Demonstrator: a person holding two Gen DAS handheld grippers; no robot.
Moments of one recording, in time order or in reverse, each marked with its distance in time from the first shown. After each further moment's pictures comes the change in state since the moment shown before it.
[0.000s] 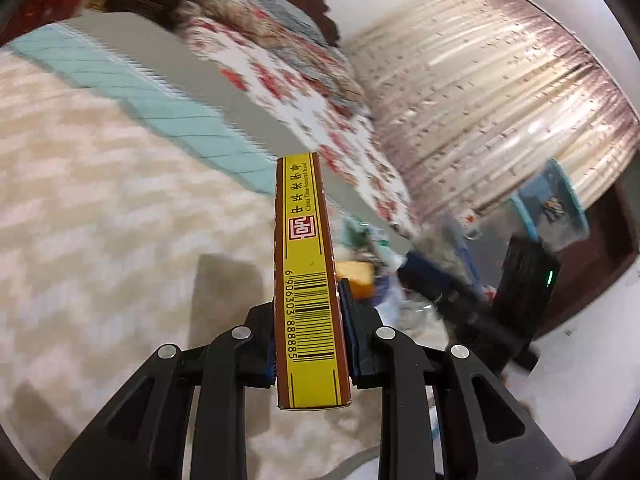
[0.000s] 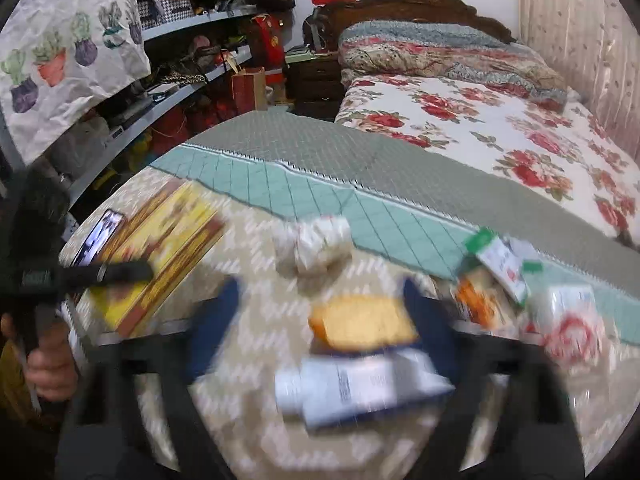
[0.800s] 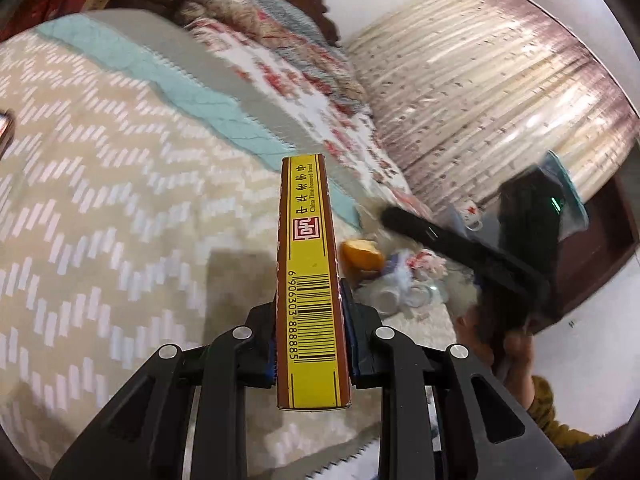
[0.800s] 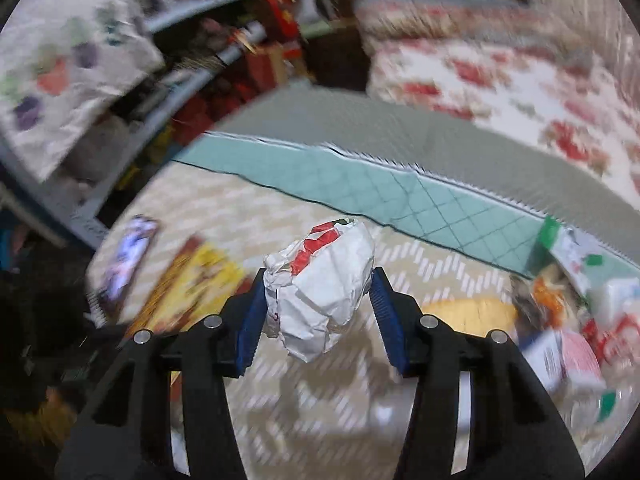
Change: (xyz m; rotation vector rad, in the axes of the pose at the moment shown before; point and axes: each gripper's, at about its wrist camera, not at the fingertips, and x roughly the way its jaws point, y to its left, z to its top) left arm -0.024 0.008 -0.030 0.041 -0.005 -0.029; right arm 0.000 0.033 0.004 0.066 0.075 0.128
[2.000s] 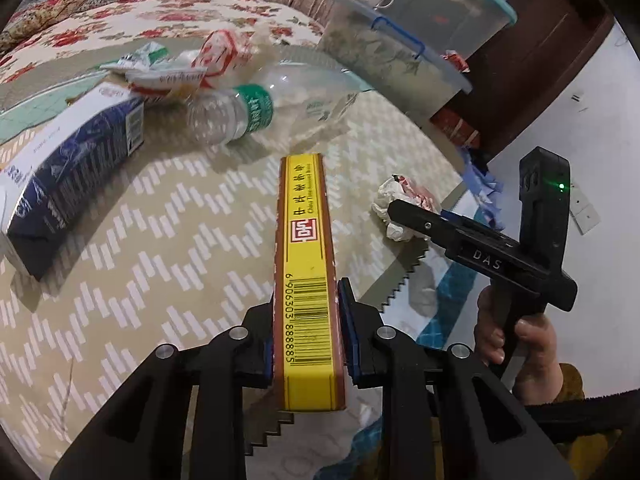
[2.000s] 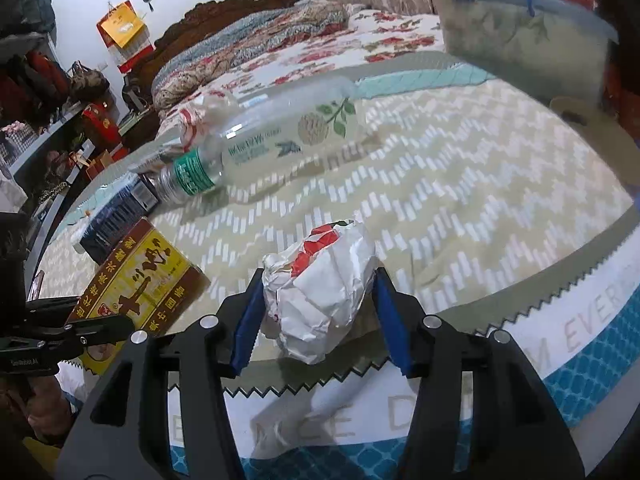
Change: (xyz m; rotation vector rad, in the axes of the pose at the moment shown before) left arm 0.215 -0.200 -0.139 0.542 0.517 -0.004; right arm -0.163 -0.203 -0.259 0.560 -0.188 -0.422
